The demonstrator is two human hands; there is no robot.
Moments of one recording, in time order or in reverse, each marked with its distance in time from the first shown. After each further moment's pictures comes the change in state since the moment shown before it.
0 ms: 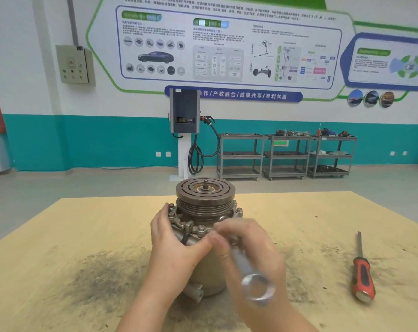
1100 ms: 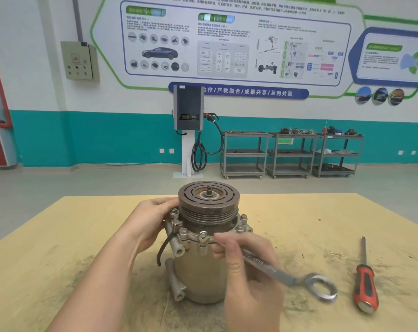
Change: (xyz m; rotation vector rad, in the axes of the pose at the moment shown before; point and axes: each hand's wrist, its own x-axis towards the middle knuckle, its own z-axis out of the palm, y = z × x) left_hand 0.085 0.013 -0.032 -0.245 -0.184 -0.308; right_hand -0.017 0.003 0.012 0.287 0.232 0.326
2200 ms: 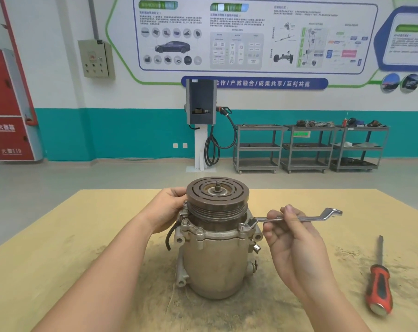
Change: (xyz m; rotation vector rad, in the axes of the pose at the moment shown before) left_hand 0.025 -0.008 0.005 0.006 -0.228 0.053; right_hand 0.069 0.032 -0.057 0.602 0.103 0.743
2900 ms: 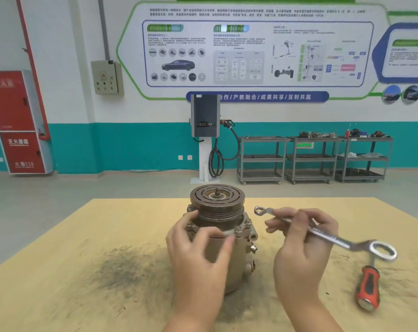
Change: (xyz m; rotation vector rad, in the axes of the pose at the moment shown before) left_hand -0.117 -0.032 0.116 0.575 0.748 0.678; right_hand -0.032 -0.001 0.015 -0.411 0.001 -0.826
